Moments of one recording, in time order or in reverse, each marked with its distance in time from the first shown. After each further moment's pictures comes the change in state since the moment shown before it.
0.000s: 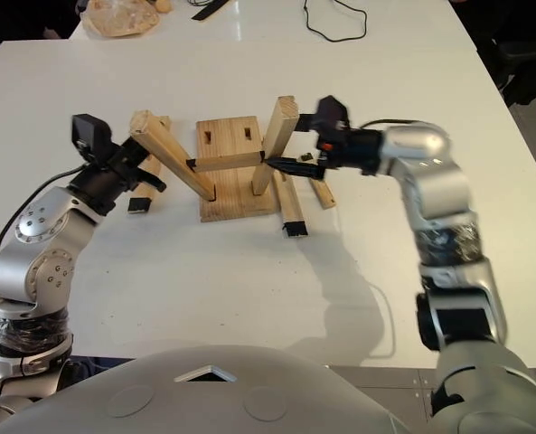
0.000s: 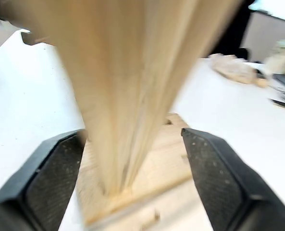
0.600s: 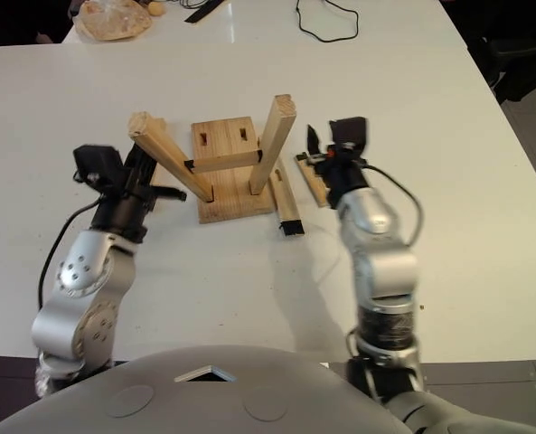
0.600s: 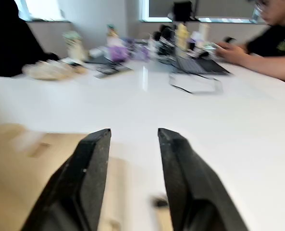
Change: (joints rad) left arm 0.095 -0.267 -0.356 -0.186 0.339 -0.040 0.345; right arm 0.159 0.626 0.210 -0.320 -0.372 0.224 -1.100
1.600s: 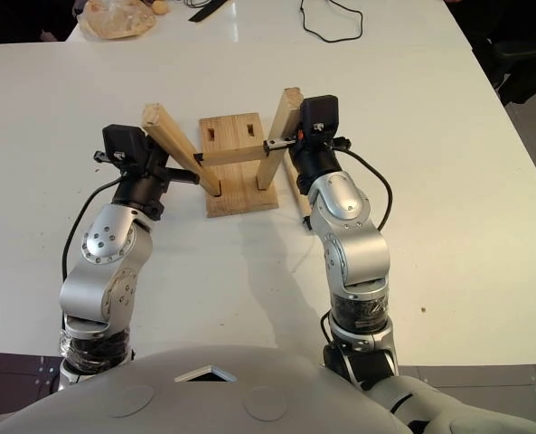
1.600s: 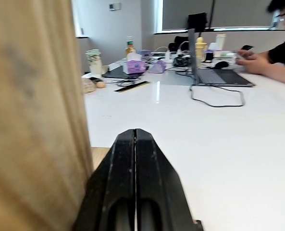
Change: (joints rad) left arm -0.080 -0.008 0.054 0.135 0.032 0.000 -0.078; right arm -0.061 0.057 -0.035 0.022 0.066 0.045 0.059
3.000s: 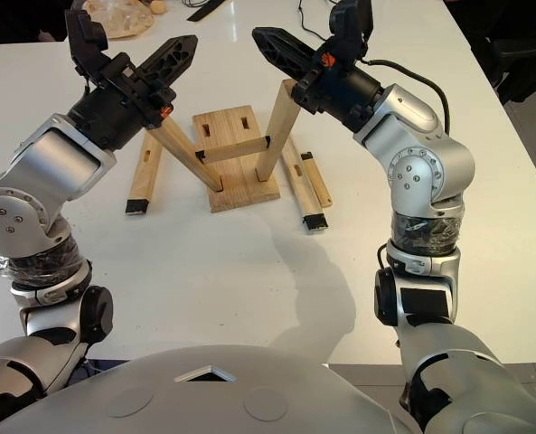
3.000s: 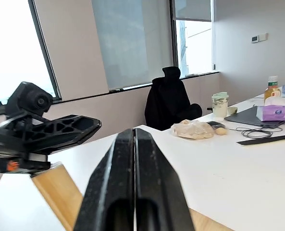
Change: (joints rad) left arm -0.498 0.221 0.368 0.188 -1.335 0.284 0.271; right arm -0.434 -0.328 -0.291 0.398 0.651 -0.022 0.550
